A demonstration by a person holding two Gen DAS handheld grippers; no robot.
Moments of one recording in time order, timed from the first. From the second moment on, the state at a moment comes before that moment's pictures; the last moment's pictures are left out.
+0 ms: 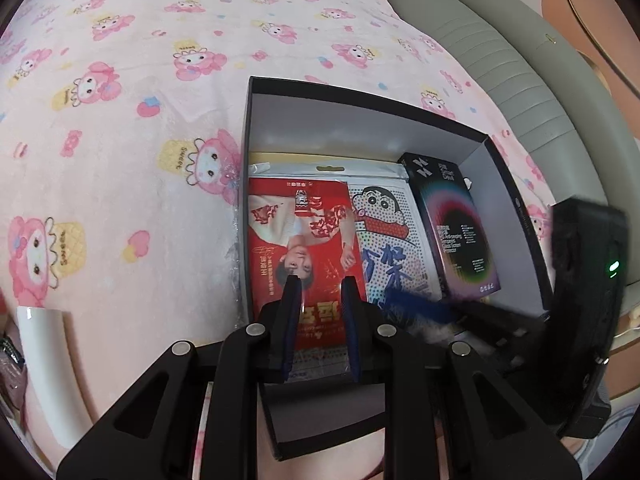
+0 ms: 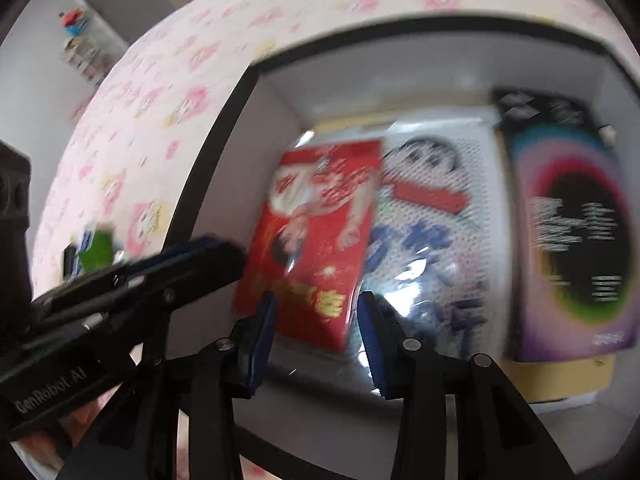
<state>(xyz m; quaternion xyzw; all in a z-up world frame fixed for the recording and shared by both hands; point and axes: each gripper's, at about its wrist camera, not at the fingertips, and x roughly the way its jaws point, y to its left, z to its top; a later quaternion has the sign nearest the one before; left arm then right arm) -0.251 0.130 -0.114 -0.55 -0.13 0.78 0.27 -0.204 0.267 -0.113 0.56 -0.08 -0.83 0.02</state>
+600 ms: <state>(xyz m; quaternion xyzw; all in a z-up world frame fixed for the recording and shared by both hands) -0.209 0.129 -0.064 -0.48 -0.07 0.84 0.26 -0.143 0.265 -0.062 0.48 -0.04 -0.87 -0.02</state>
